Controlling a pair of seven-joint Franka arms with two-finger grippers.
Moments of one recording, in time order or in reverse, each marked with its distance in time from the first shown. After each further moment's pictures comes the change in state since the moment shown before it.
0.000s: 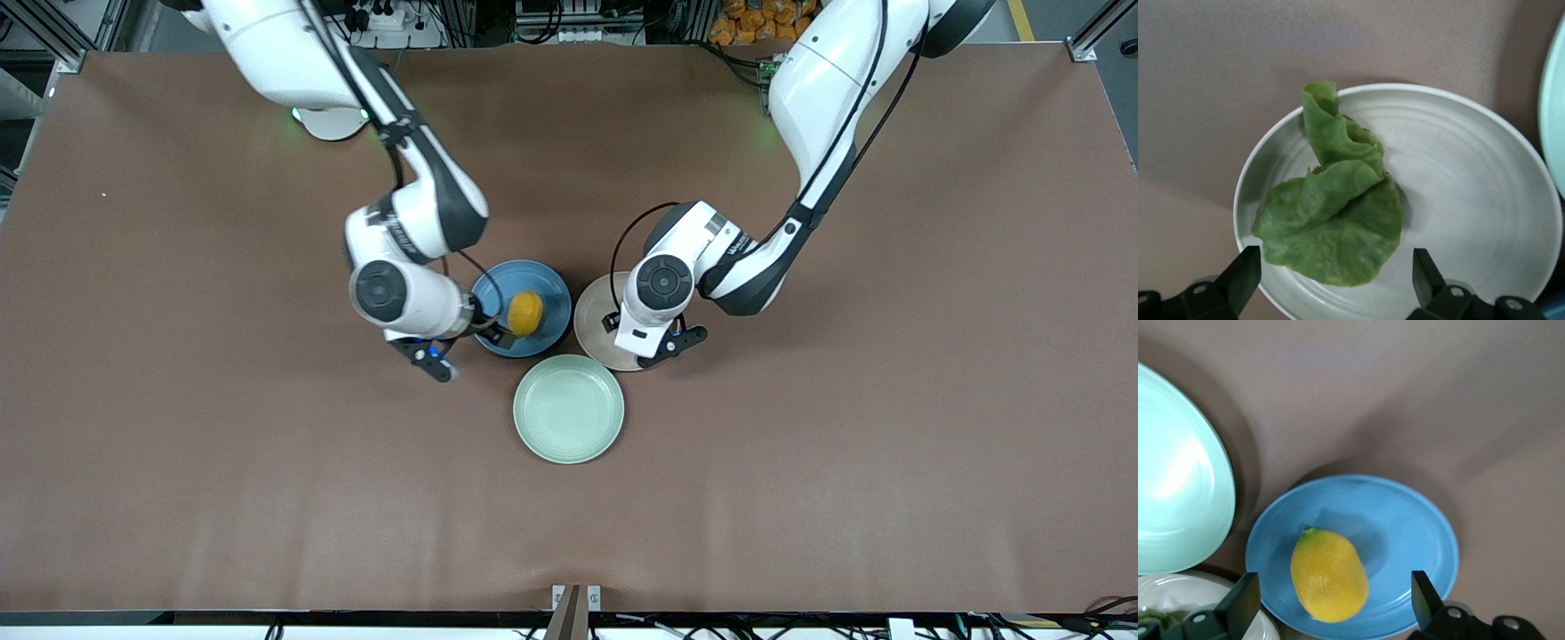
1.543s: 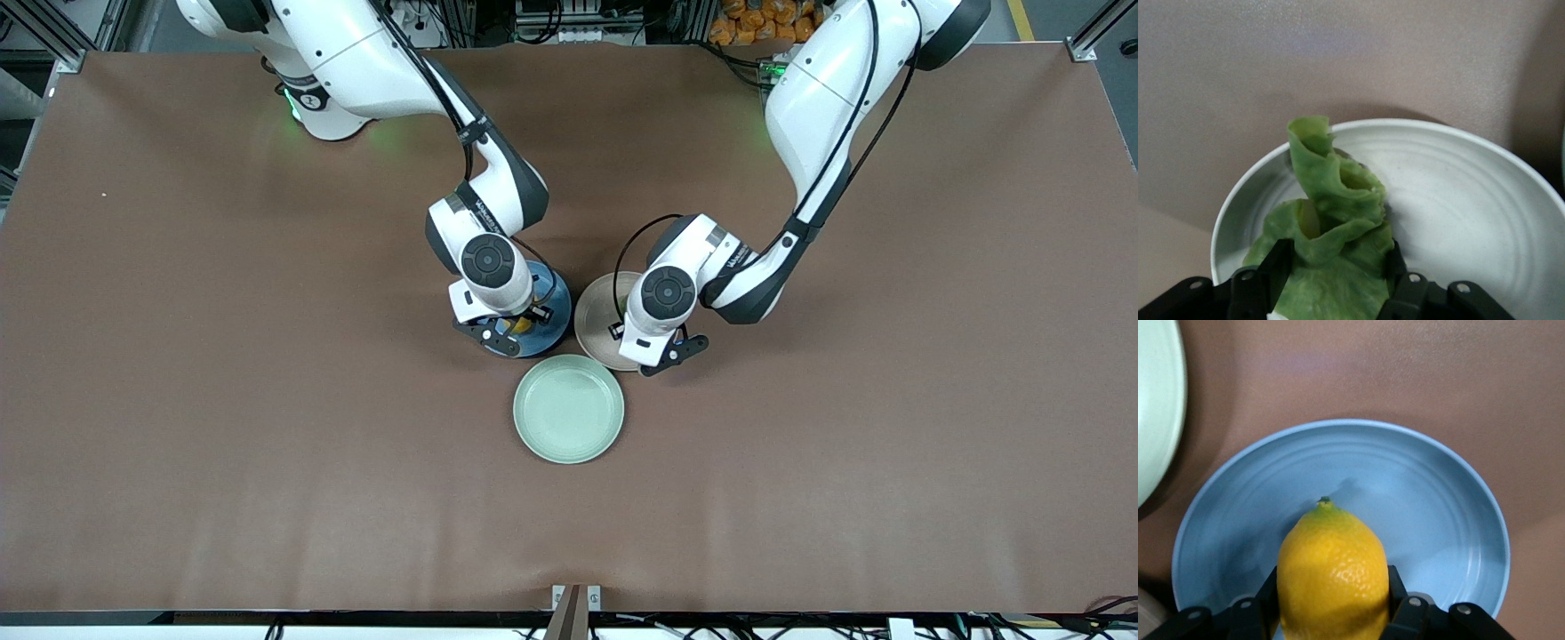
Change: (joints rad) left arm 0.001 0.041 0.017 0.001 0.014 0.066 0.000; right arm 0.126 0.090 -0.002 -0.019 -0.172 0.105 0.024
